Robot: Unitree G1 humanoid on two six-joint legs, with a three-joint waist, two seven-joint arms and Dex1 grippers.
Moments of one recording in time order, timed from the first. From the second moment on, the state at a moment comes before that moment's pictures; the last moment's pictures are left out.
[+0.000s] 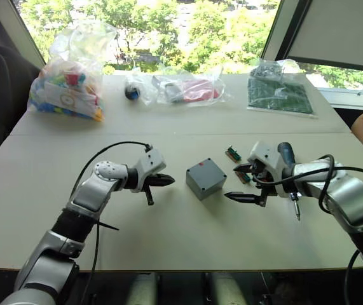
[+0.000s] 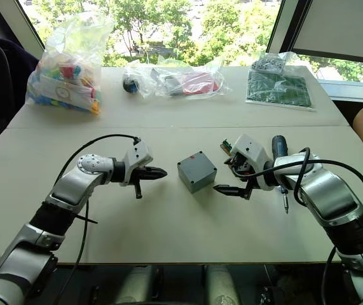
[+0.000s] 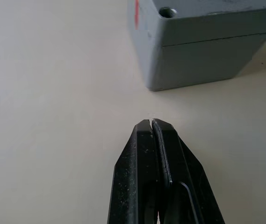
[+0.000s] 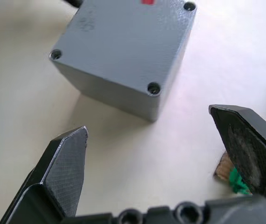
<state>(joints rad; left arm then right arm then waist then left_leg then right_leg) -0.53 0.52 -0.28 0.00 -0.19 0.53 -1.02 -0.48 -0.89 0.22 -0.25 0.34 0.75 0.93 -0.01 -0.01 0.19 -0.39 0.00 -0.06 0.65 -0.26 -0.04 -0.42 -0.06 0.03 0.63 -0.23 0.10</state>
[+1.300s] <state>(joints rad) -0.56 0.47 -0.26 -0.06 -0.23 0.61 -0.99 -0.54 -0.86 0.01 -0.09 0.43 0.83 0.99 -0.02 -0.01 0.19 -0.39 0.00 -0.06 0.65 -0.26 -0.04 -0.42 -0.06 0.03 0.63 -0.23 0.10</state>
